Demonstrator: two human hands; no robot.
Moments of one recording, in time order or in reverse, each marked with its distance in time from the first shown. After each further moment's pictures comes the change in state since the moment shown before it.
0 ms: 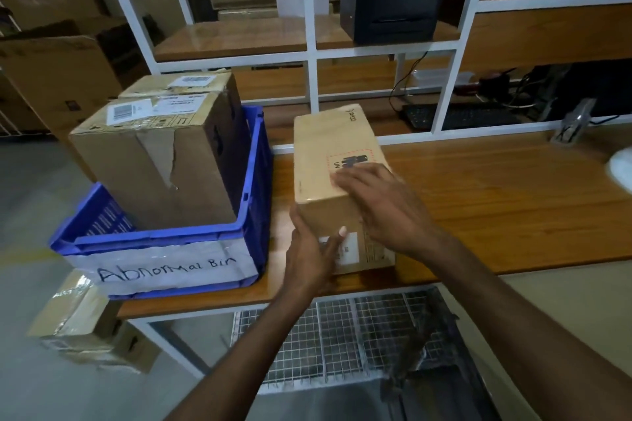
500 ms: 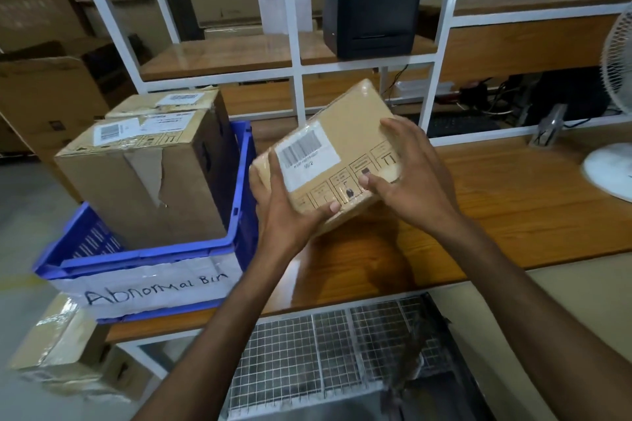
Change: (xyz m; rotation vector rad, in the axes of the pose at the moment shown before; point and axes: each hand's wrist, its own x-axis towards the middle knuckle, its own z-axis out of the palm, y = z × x) left_hand 0.036 0.063 -0.043 0.087 0.077 0.108; right_hand 0.003 0.024 -0.046 0.272 0.379 0.336
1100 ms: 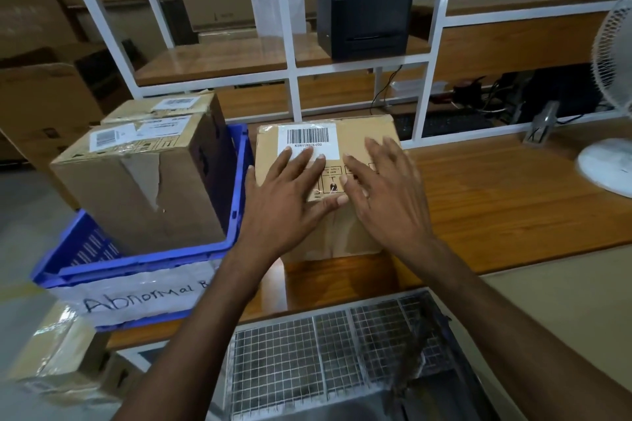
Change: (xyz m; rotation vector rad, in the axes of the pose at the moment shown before) left_hand 0.013 0.019 -0.025 0.682 -0.130 0.449; right_hand -0.024 -0.022 0.030 -0.320 -0.048 -0.038
